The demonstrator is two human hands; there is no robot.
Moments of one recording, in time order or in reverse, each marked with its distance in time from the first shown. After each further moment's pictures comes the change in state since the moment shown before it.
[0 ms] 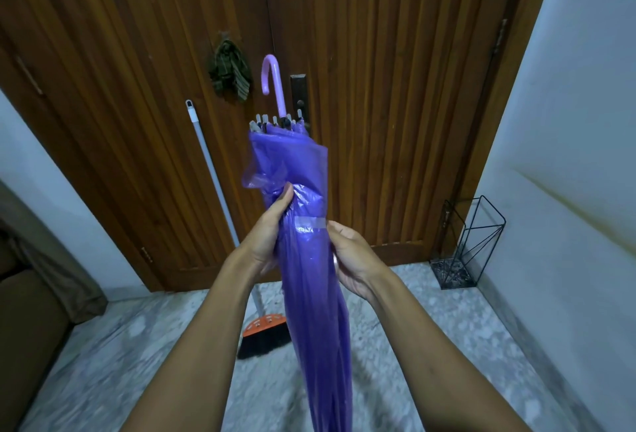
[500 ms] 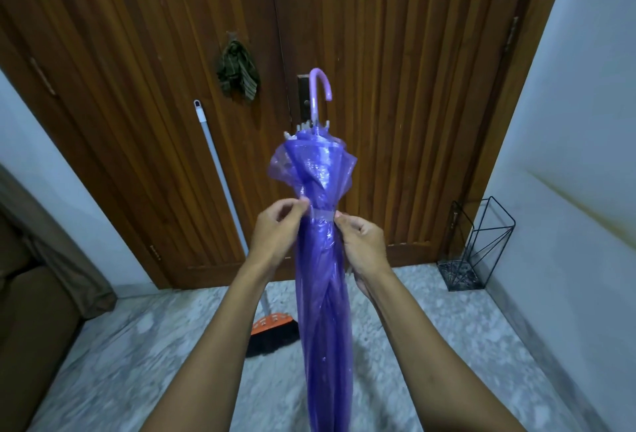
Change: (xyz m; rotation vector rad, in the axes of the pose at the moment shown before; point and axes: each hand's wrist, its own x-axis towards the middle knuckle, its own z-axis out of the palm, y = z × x) left_hand 0.003 -0.010 -0.005 0.515 0.391 0.167; right_hand 0.008 0.002 0.000 -0.261 0.403 -0.293
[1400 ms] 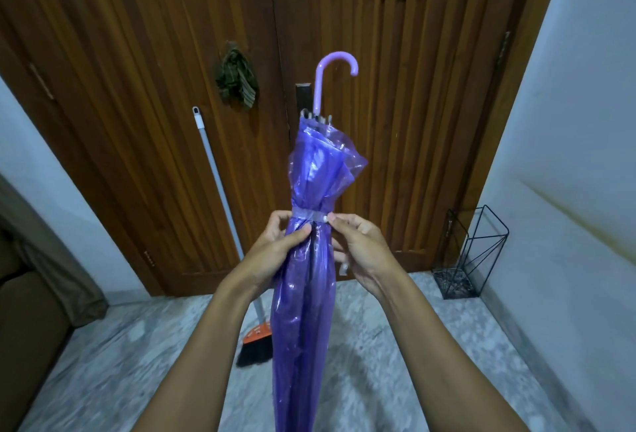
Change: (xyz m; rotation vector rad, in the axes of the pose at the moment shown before) left_hand -0.012 -0.008 -0.012 -0.344 -0.330 -0.111; right_hand -0.006 -0.030 -0.004 0.142 -0.219 0.143
